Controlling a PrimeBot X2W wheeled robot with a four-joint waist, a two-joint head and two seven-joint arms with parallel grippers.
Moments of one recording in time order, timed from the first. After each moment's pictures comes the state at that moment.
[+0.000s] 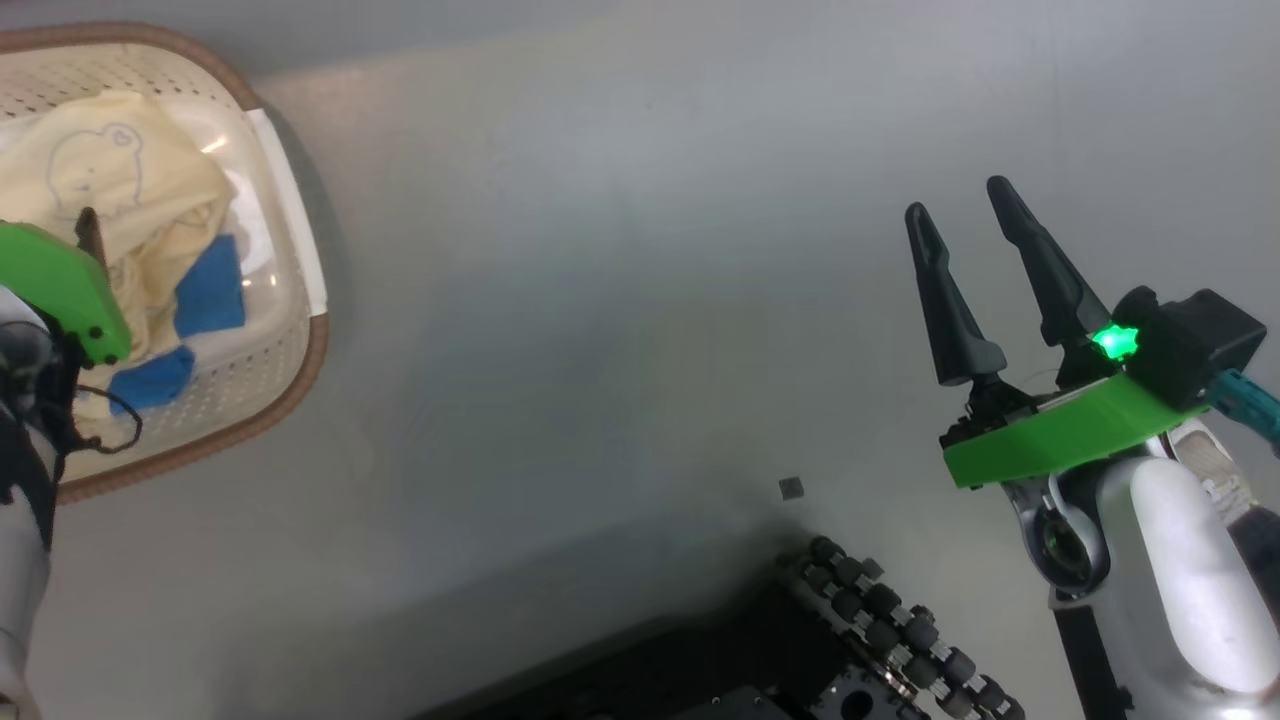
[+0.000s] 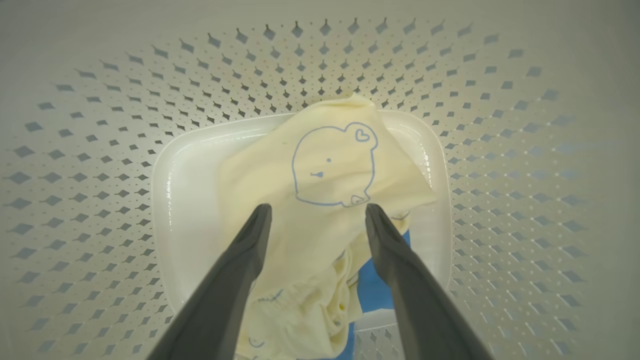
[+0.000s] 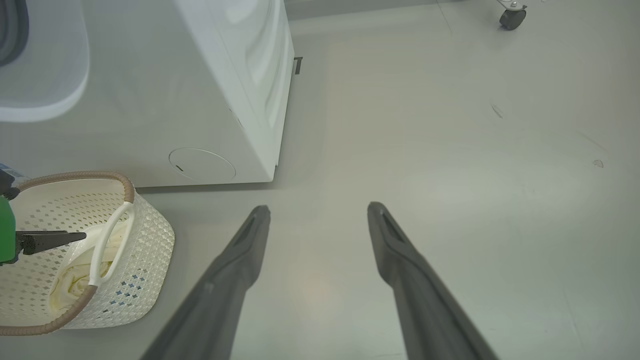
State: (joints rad) left arm -0.99 0.34 -0.26 1.14 -0.40 -0.06 0.05; right arm -0.30 -0.04 0.09 0.05 0.25 0.13 -0.19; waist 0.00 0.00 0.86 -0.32
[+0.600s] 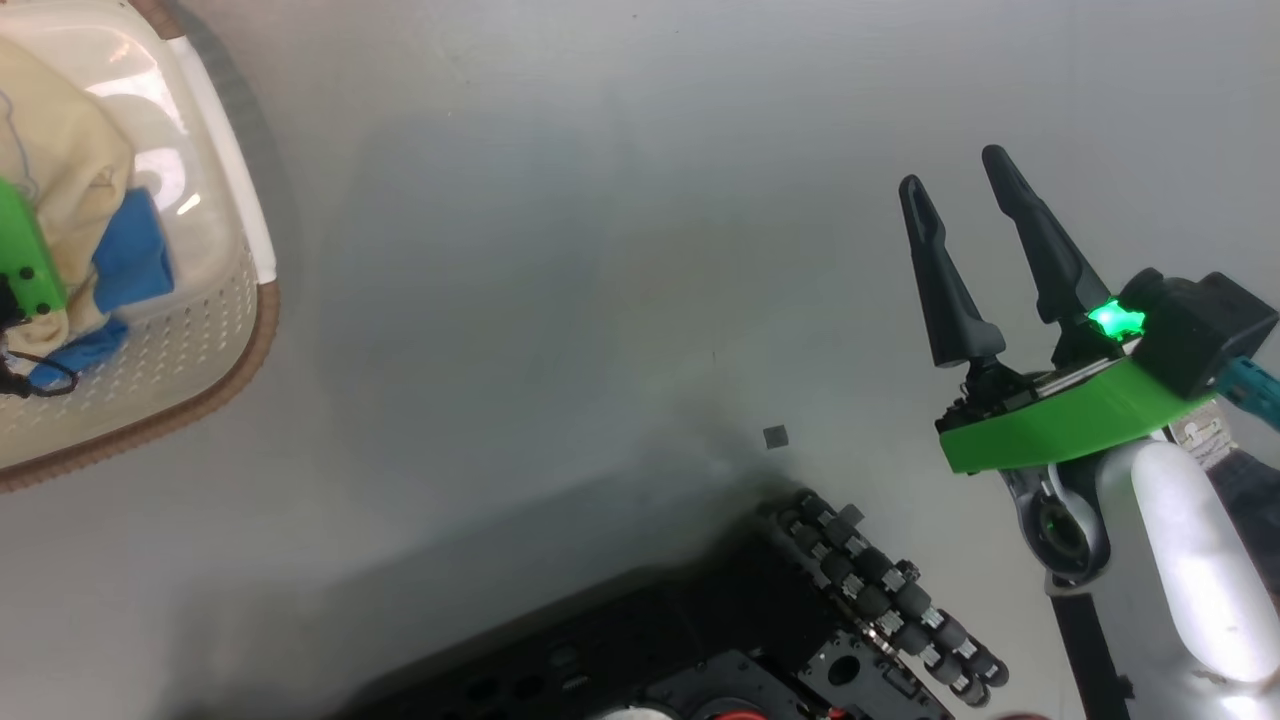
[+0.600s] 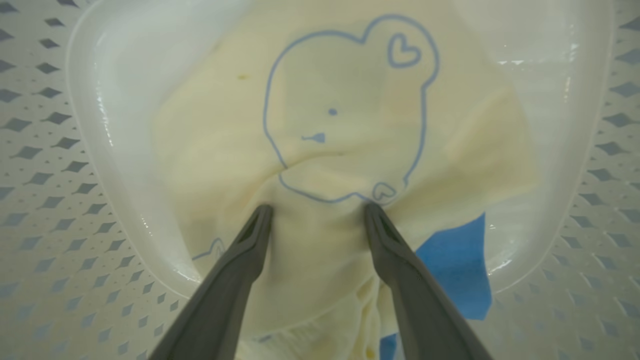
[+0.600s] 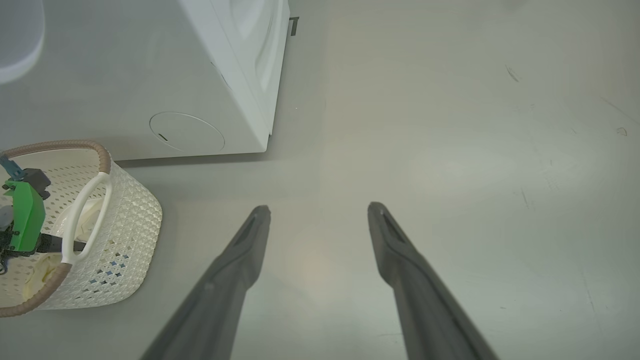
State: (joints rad) left arm -1.17 0.39 -0.30 1.26 -0.39 -0.02 0.34; right arm -0.33 -0.04 0.12 0.02 0.27 0.13 -0.21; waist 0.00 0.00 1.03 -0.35
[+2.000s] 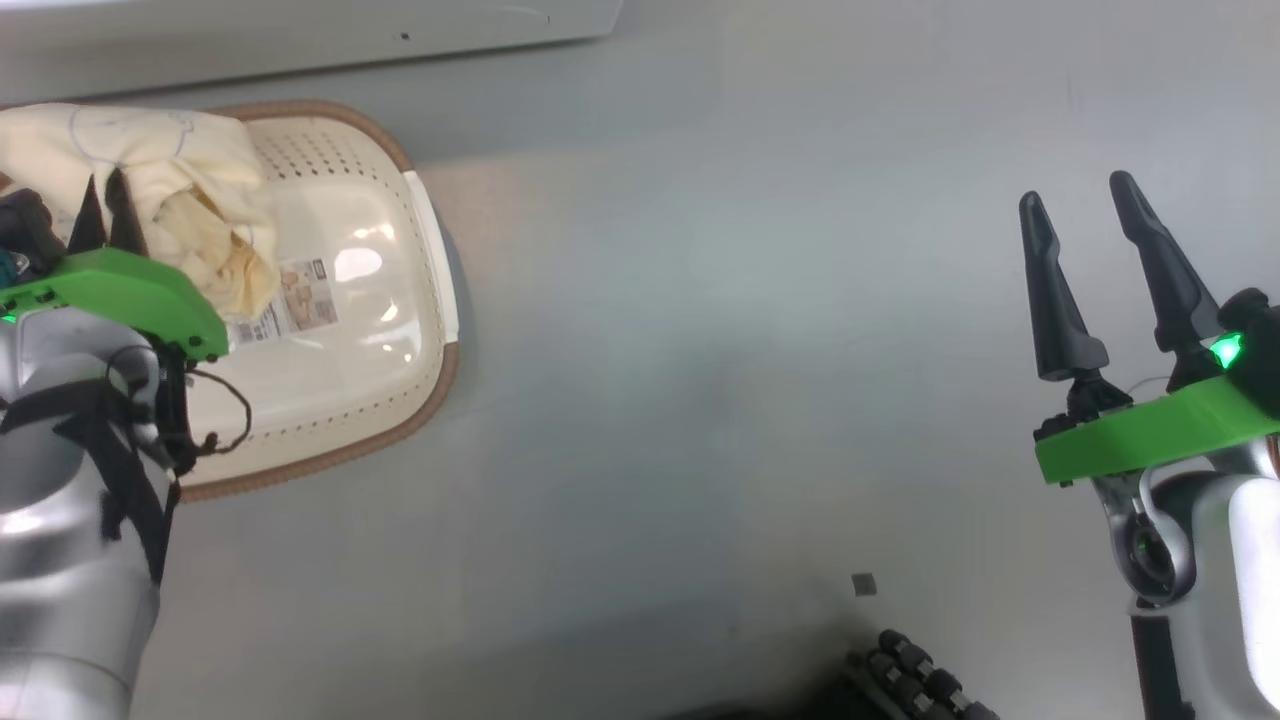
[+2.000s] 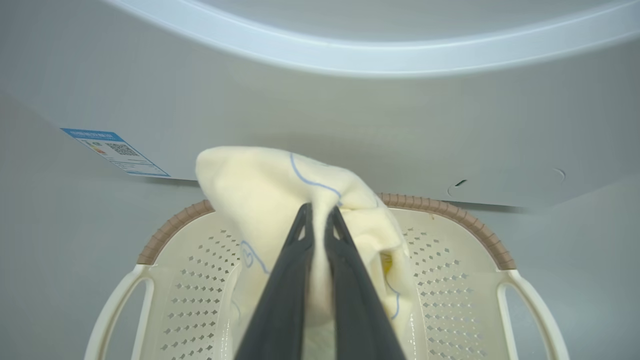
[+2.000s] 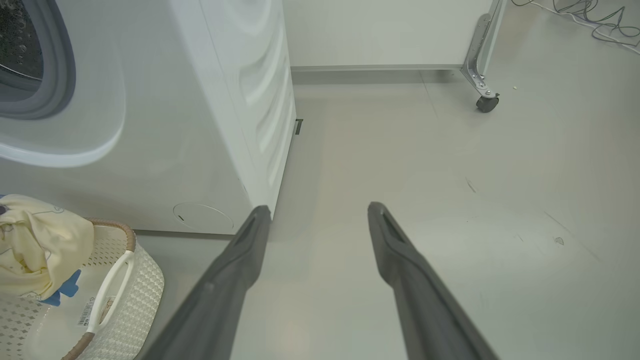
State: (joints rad) left arm -0.94 0.25 -0.26 1.06 -0.47 0.03 -0.25; right arm -0.26 -0.04 -0.07 -0.04 0.15 0.13 -0.12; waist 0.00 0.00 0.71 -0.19
